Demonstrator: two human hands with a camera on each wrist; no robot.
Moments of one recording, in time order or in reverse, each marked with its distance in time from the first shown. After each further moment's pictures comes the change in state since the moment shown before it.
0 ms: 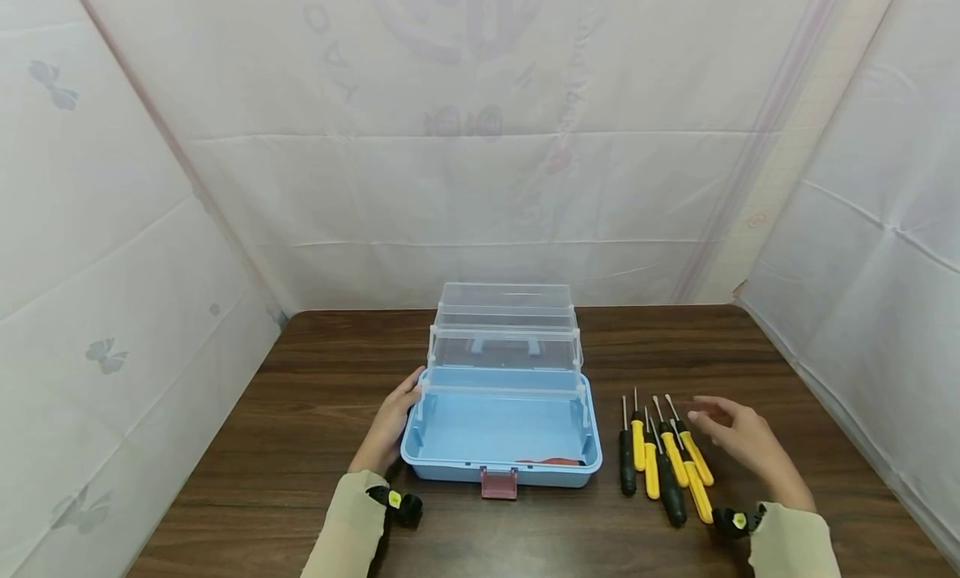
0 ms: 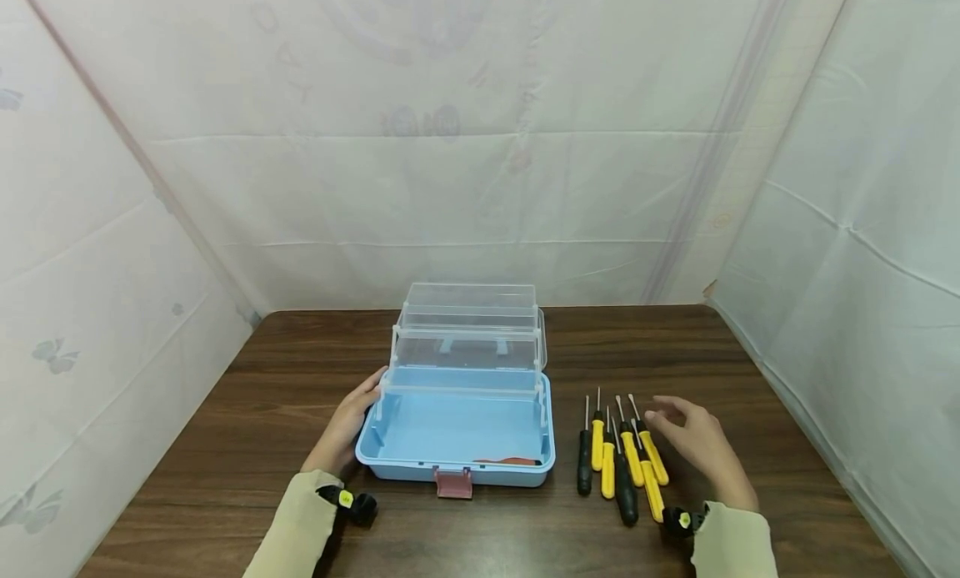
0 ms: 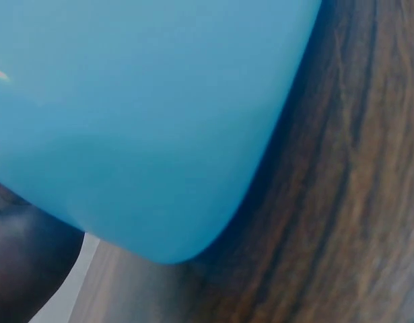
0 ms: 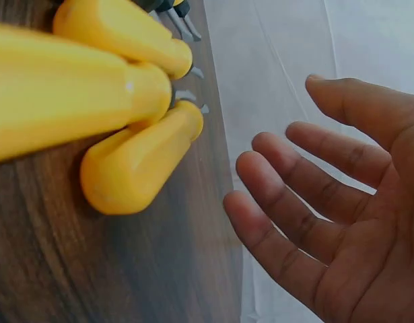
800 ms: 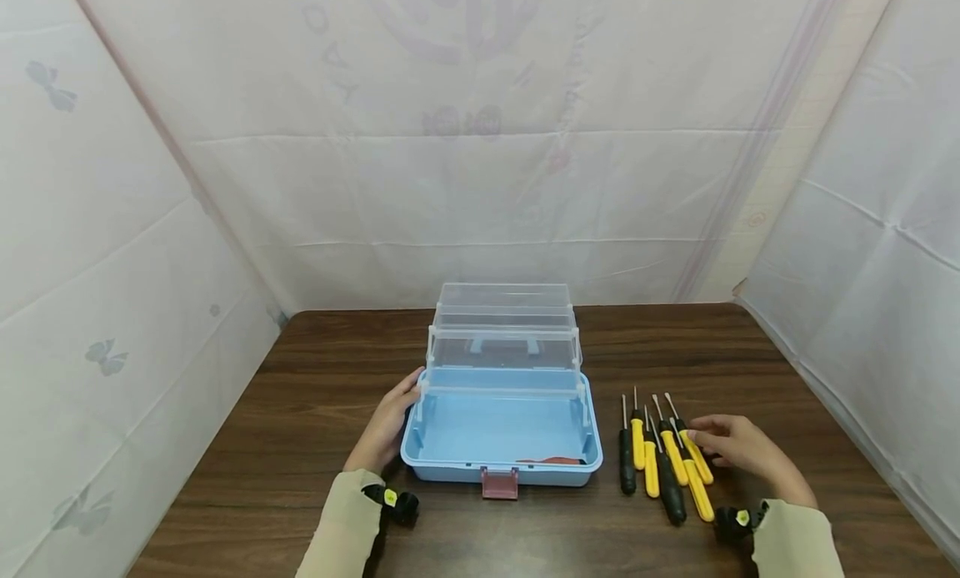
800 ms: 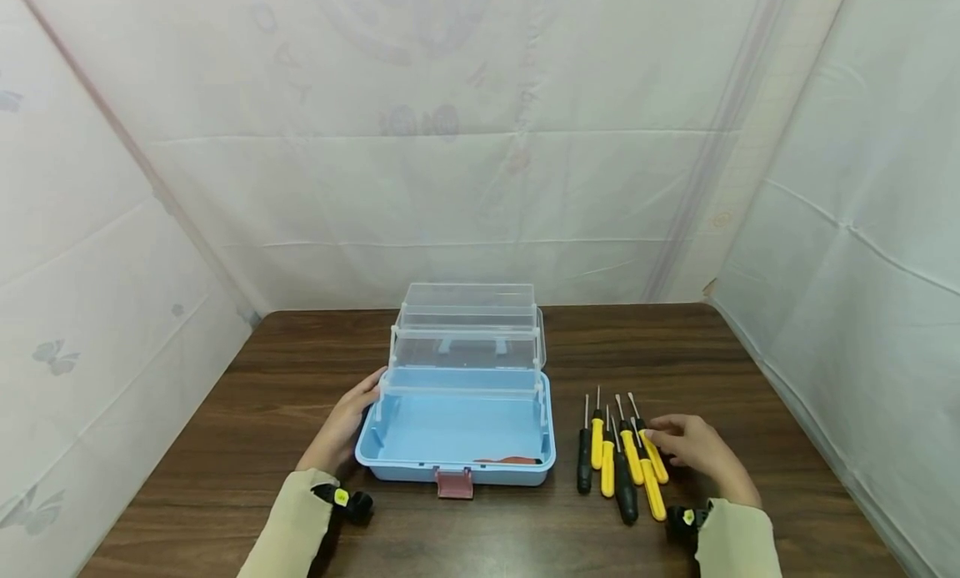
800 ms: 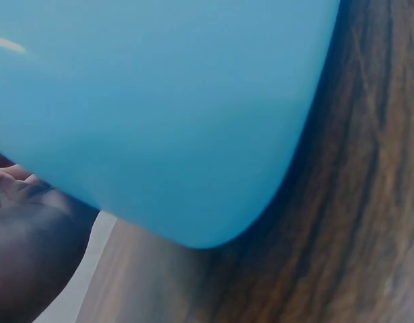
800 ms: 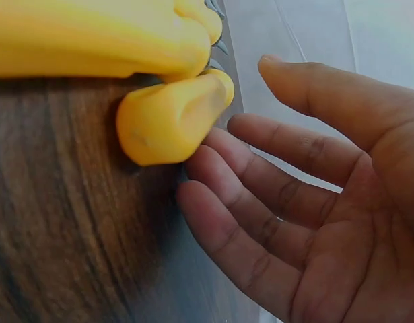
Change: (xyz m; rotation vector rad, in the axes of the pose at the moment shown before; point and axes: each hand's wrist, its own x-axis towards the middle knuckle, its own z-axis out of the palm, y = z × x) left_hand 0.002 0.005 -0.001 -0.038 -0.031 -0.033; right_hand 0.010 0.017 0.006 0.073 -0.192 0.097
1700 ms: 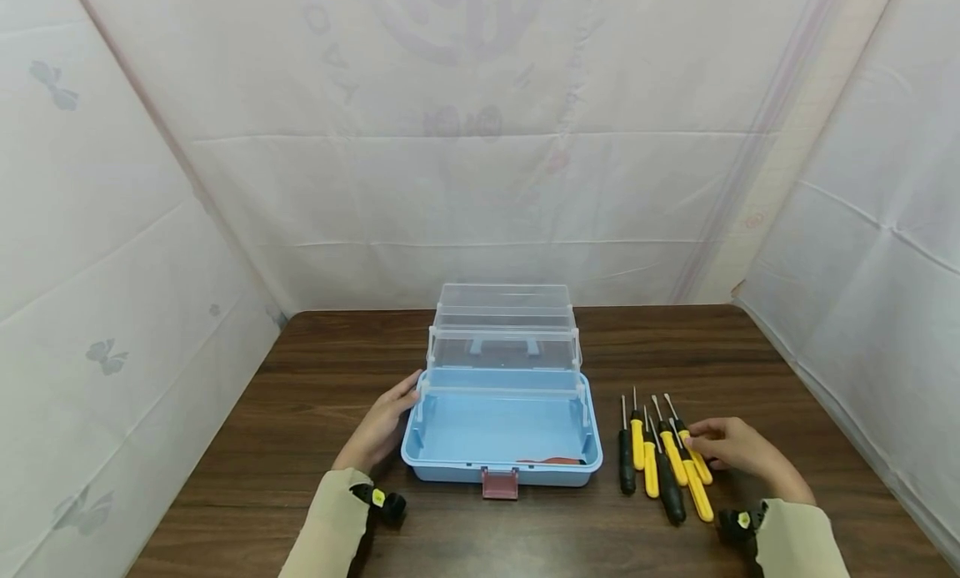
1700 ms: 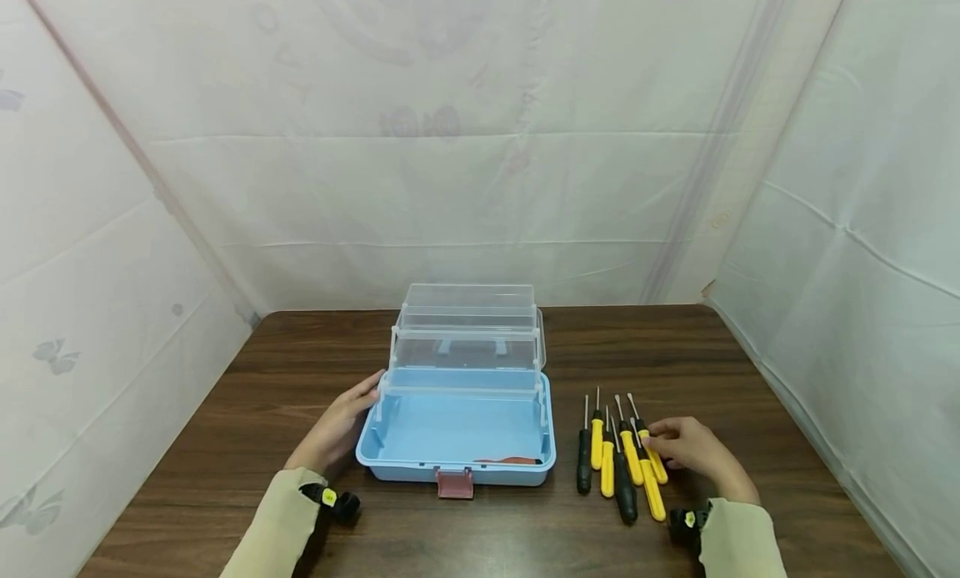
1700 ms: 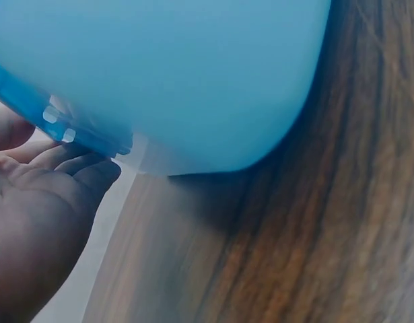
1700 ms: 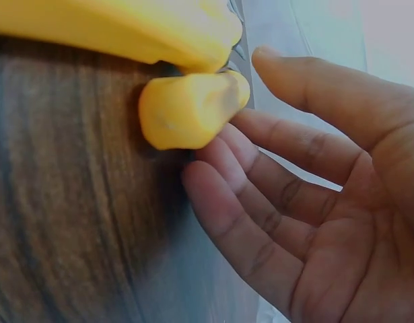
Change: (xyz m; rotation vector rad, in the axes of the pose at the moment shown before) left_hand -0.003 0.000 -0.015 0.061 -0.126 0.043; right_hand -0.001 -0.004 0.000 0.008 -0.067 -0.006
